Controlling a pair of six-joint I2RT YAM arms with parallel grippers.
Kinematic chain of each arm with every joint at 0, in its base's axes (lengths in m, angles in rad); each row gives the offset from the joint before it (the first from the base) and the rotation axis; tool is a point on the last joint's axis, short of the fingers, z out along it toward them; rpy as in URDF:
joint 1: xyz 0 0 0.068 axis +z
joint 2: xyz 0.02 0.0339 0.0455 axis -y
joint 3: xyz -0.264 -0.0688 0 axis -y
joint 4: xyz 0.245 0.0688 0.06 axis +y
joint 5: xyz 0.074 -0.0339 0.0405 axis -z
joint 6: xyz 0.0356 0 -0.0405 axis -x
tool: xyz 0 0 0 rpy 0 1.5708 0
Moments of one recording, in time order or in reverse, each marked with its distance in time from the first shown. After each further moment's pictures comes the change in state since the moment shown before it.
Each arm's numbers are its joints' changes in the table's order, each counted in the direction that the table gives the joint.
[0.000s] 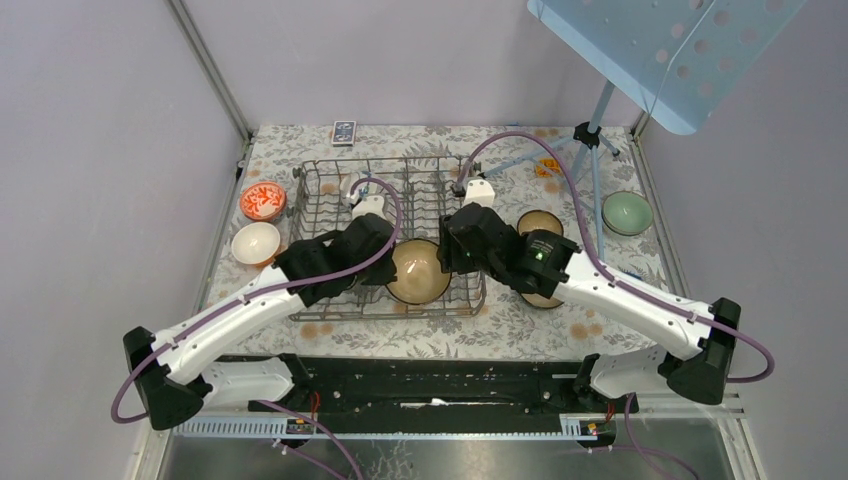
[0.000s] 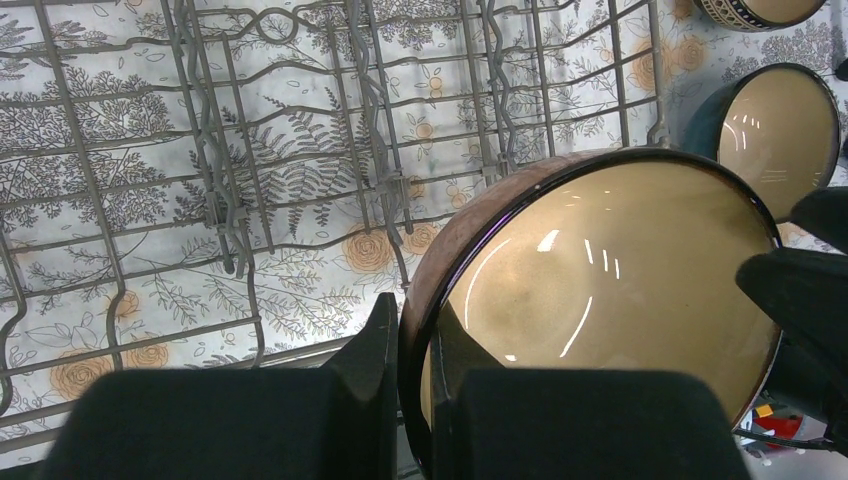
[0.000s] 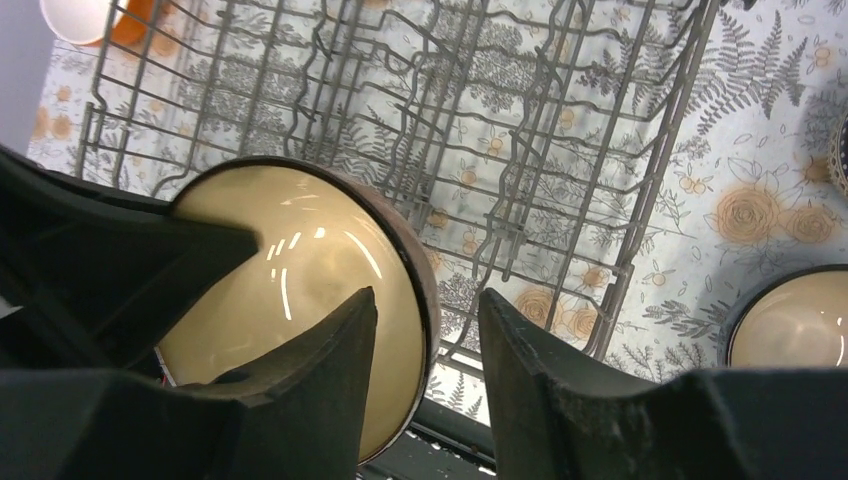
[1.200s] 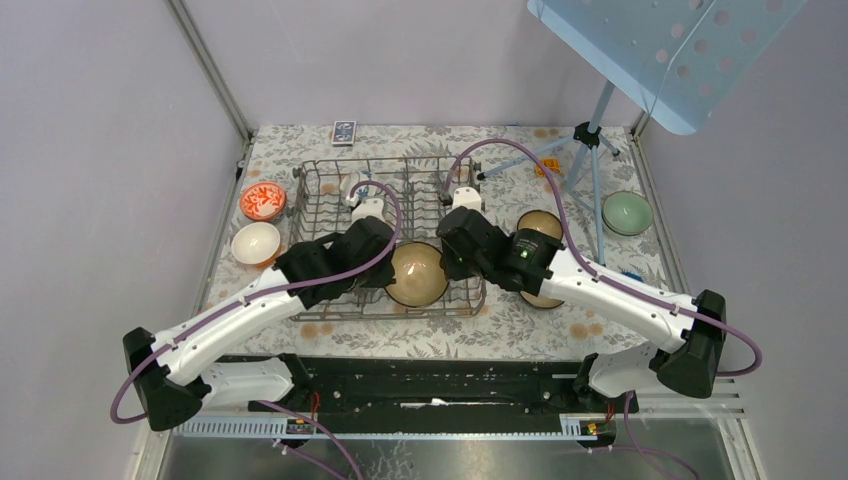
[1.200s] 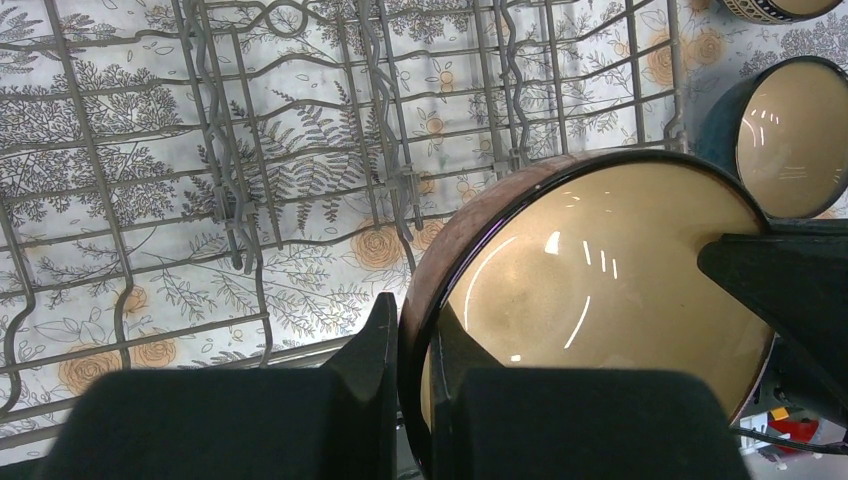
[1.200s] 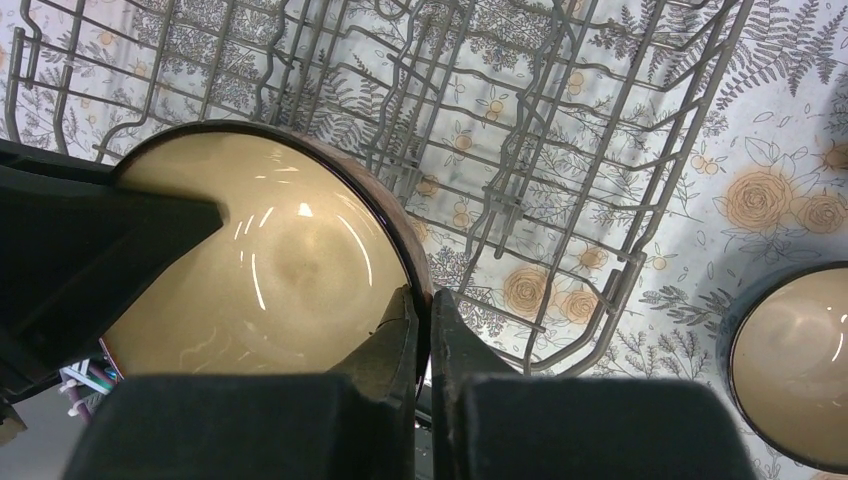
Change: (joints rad) left arm -0.001 0.014 -0.021 0.000 -0.015 0.001; right arm -0.004 -0.061 -0.012 0.029 -0.054 0.037
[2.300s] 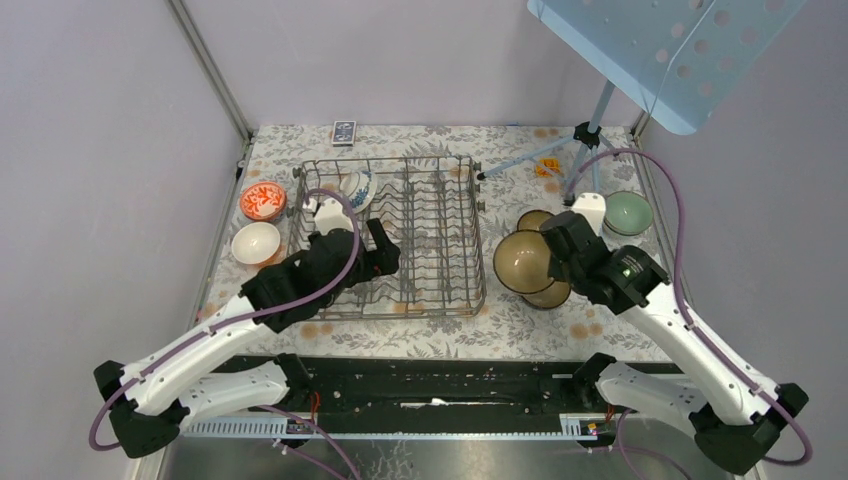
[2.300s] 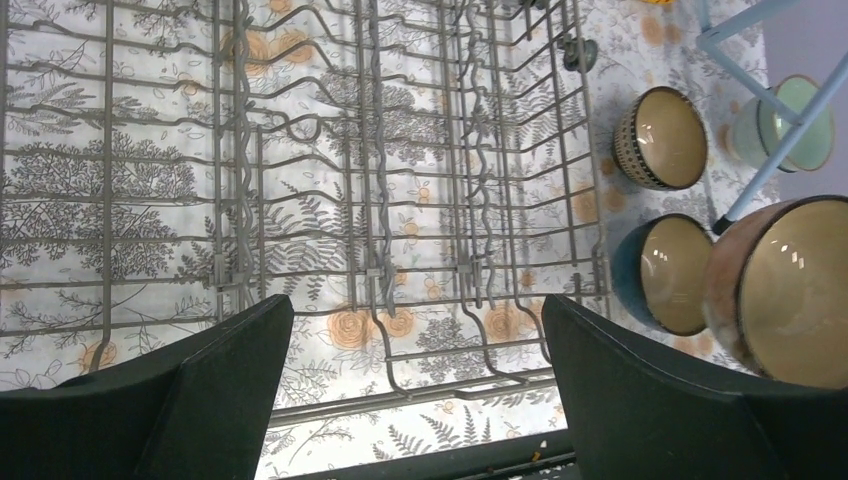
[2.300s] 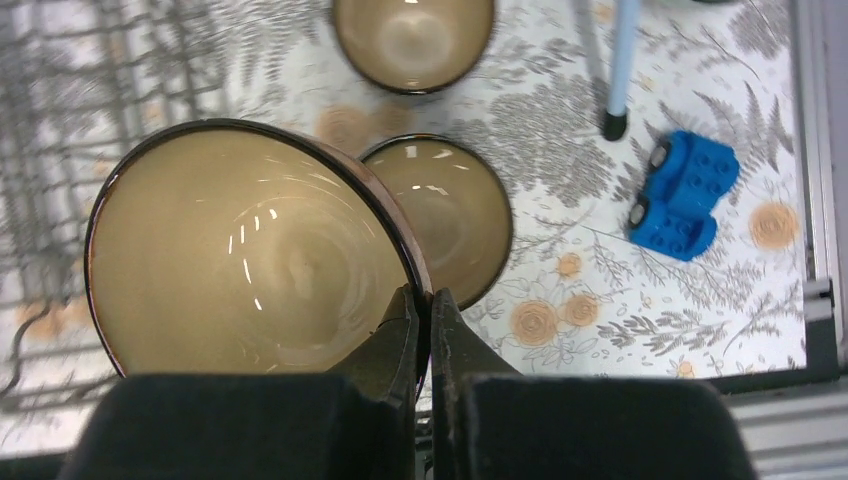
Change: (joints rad) left arm -0.001 0.206 -0.111 -0.159 -0.163 0.084; right arm -0.299 0.399 -0.162 0.354 0.239 0.024
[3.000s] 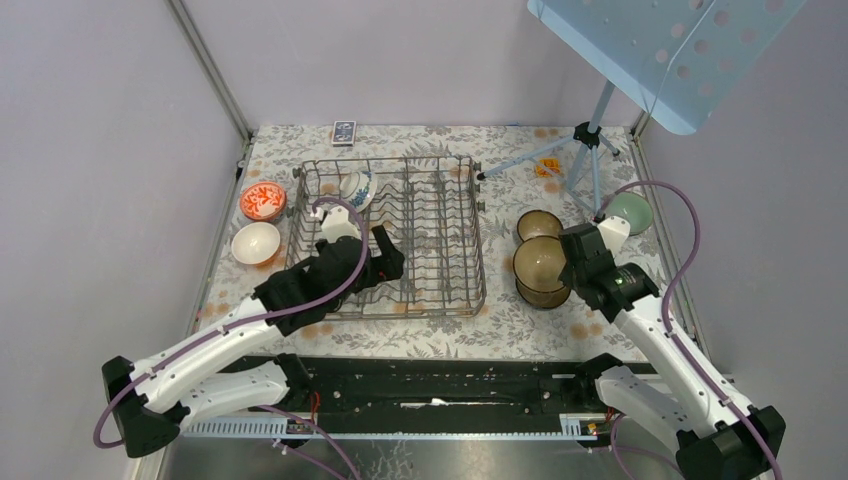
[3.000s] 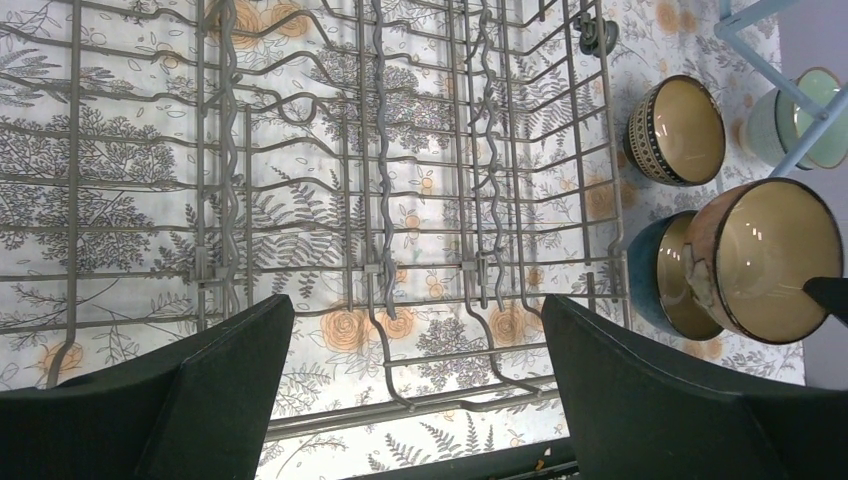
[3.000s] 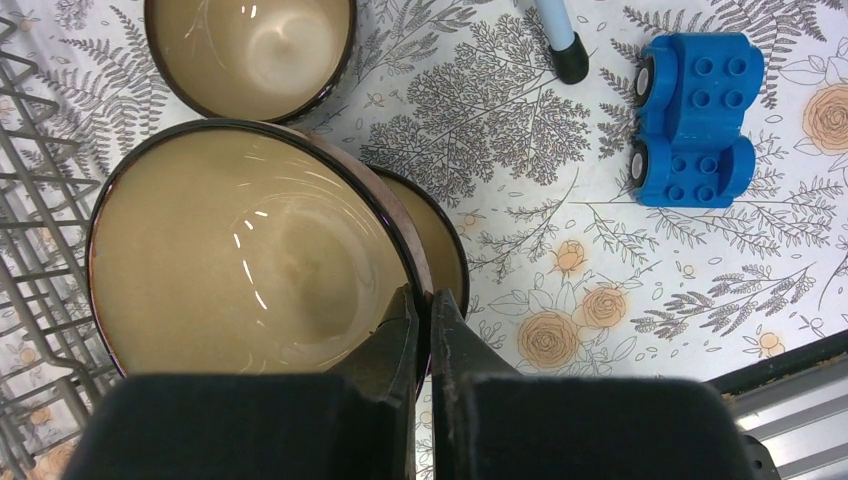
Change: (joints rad) left arm 0.000 0.004 -0.135 -0.111 0.003 0.032; right arm -0.324 0.106 -0.347 -0.232 -0.058 -0.121
